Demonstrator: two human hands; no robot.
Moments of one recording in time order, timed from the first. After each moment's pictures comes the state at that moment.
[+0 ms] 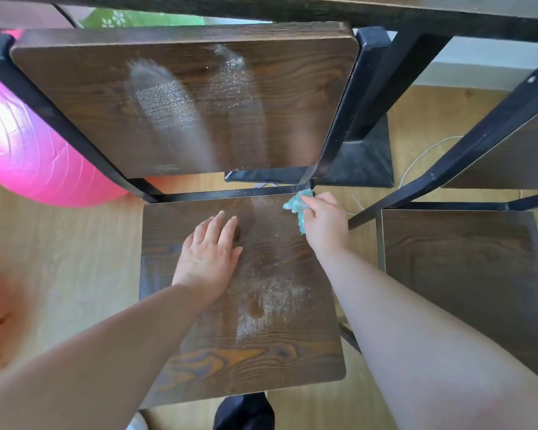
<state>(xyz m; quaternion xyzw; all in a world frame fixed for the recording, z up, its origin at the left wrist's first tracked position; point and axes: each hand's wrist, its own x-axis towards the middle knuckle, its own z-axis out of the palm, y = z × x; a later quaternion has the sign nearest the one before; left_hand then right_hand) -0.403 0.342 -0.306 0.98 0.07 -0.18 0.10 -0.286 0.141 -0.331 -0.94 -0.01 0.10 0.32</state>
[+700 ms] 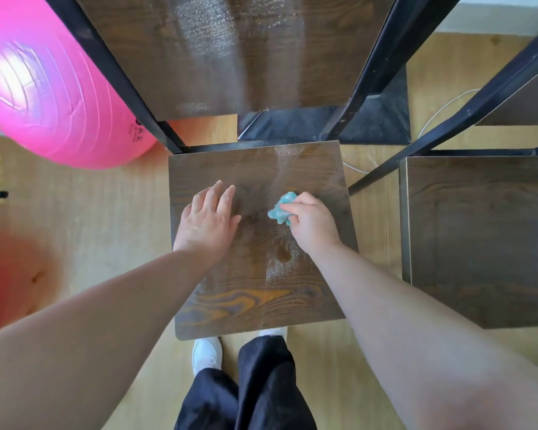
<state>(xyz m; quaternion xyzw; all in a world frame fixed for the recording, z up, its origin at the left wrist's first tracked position) -0.457 0.383 -0.301 0.97 0.08 -0.20 0.10 -0.397 0.177 -0.345 -0.93 -0.12 0.21 0.28</state>
